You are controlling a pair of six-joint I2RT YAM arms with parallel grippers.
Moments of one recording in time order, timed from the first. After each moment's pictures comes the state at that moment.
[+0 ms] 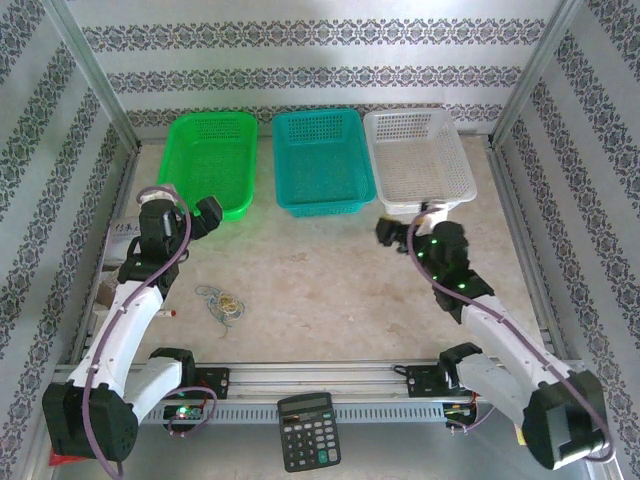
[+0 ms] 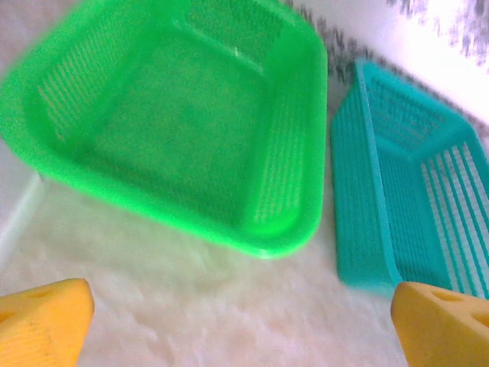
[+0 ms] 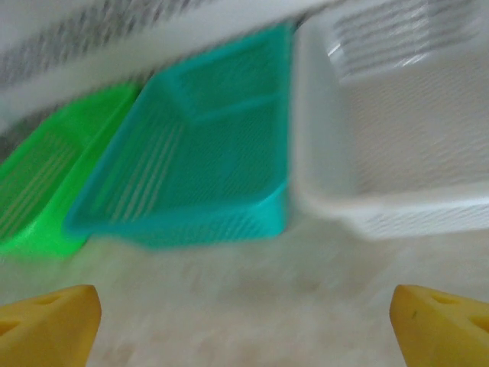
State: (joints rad) left arm -0.03 0.96 0.74 -0.31 0.01 -0.55; right arm 0.39 0.94 0.50 0.09 -0.04 0.43
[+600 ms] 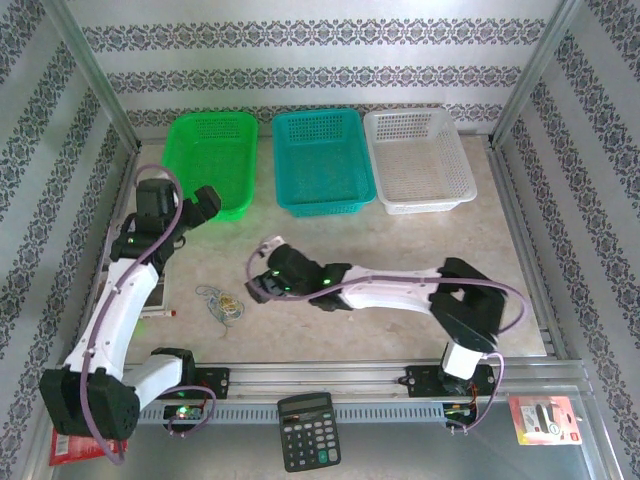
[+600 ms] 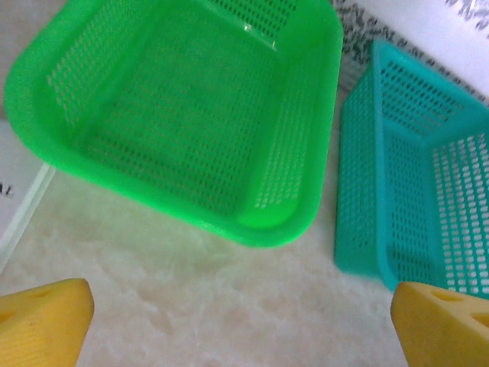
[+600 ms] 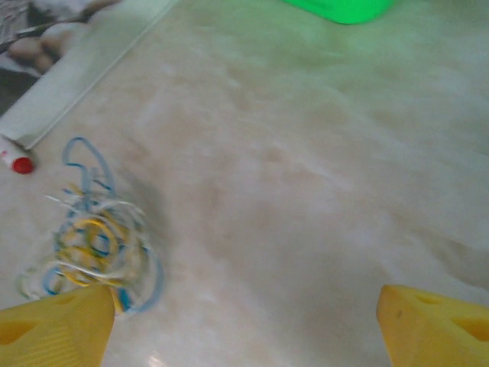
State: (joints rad) left arm -0.01 1.09 1.00 -0.53 0.00 -0.56; right arm 1.14 1.78 1.14 -0.05 0.15 0.41
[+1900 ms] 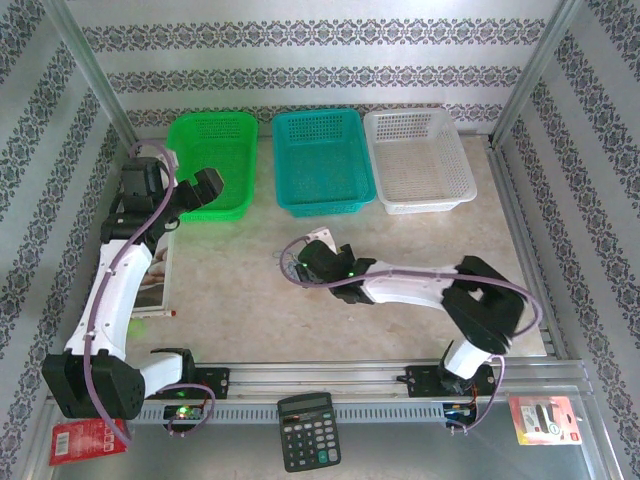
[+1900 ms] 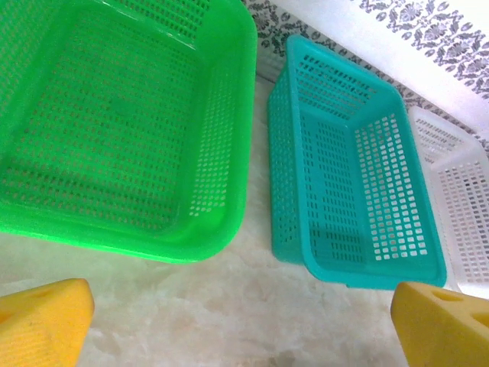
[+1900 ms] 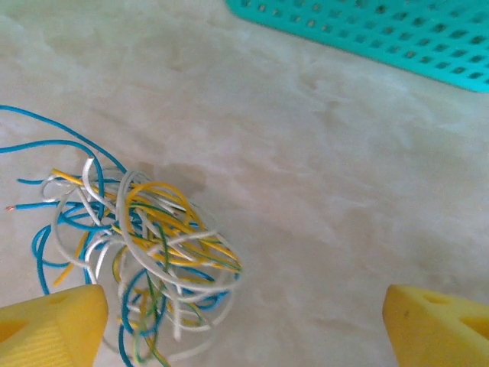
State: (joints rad) left arm 0.05 1.17 1.13 -0.56 0.26 -0.47; right arm 0.97 1.61 0.89 -0.17 0.44 0.42
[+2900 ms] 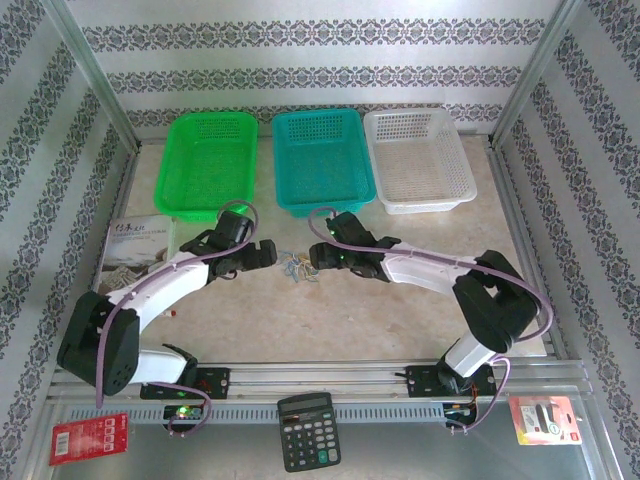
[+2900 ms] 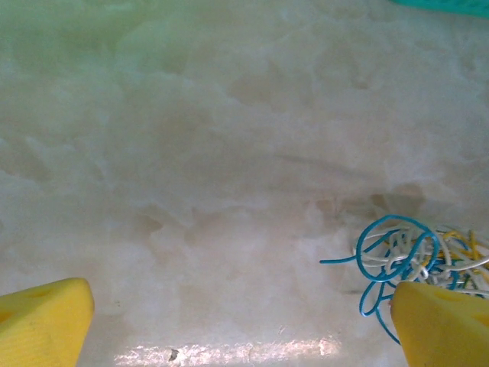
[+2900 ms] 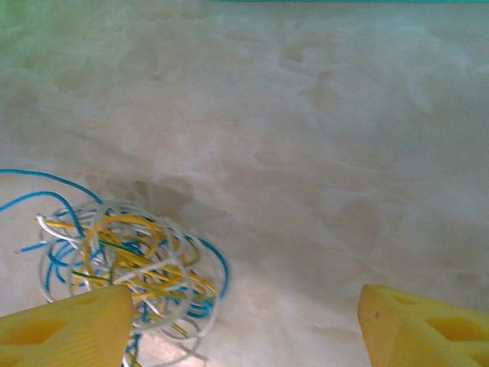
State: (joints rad) left arm -0.41 1.35 0.77 -0.44 -0.03 -0.59; right arm 0.74 1.62 0.92 -0.18 0.02 0.51
